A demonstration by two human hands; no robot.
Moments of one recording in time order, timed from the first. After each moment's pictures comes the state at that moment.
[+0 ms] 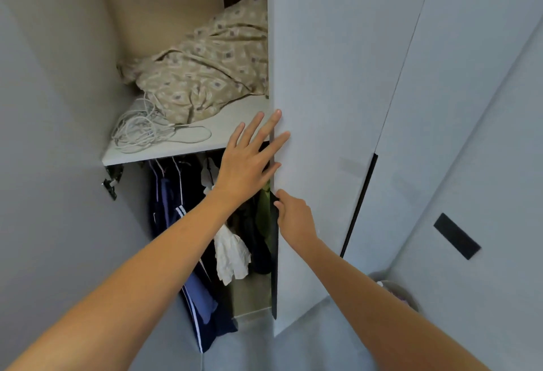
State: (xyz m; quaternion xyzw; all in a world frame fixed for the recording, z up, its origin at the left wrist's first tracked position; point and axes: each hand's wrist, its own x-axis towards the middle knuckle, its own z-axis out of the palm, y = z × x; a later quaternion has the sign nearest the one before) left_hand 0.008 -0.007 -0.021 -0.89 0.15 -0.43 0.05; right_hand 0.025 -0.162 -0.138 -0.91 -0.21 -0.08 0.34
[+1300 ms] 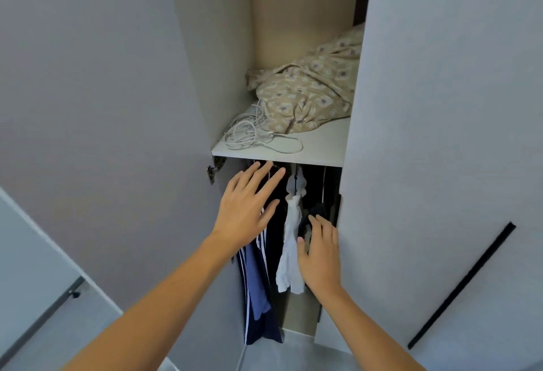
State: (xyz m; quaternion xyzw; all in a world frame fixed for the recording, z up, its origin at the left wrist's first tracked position) left_hand -0.110 0.062 -0.050 -0.93 -0.12 -0.34 0.08; right_hand 0.003 -0.096 -0.176 -0.86 -0.33 -0.07 0.39
